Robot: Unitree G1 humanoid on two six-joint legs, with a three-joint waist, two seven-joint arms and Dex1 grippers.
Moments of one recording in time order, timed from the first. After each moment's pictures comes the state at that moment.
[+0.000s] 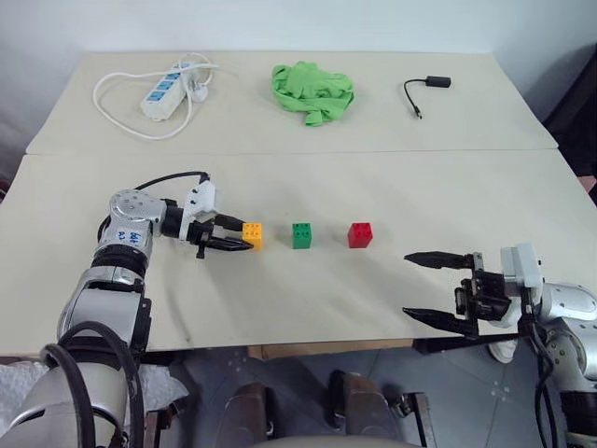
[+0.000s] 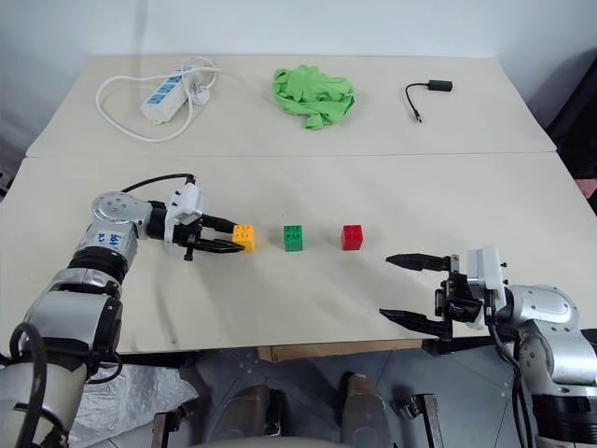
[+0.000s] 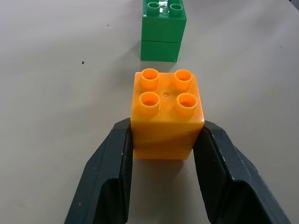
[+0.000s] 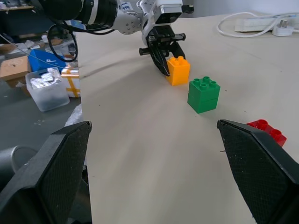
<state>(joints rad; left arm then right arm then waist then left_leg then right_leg) -1.02 0.54 -0.09 1.23 -0.06 -0.39 -1.48 -0.01 -0.69 -0.25 -0.18 0.65 0.13 1.38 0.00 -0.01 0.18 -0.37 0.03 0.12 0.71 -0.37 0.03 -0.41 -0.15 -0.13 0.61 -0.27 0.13</state>
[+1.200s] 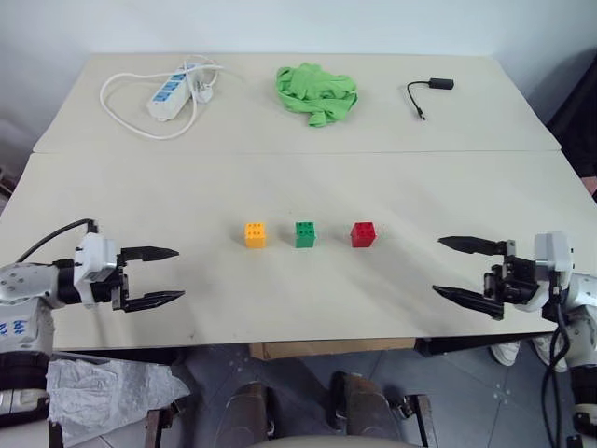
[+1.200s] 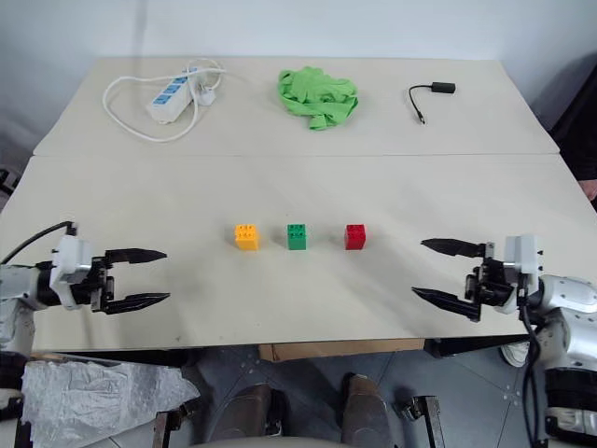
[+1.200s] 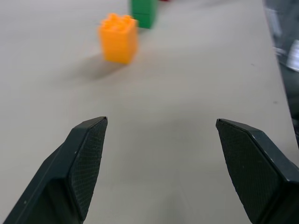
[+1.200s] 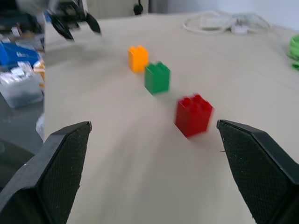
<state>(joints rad) -0.18 0.84 0.32 0.31 -0.47 -0.09 -1.37 -0.21 -0.80 -0.25 0.31 0.66 -0.08 1.54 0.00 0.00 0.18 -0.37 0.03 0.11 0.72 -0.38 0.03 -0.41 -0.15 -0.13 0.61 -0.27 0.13</state>
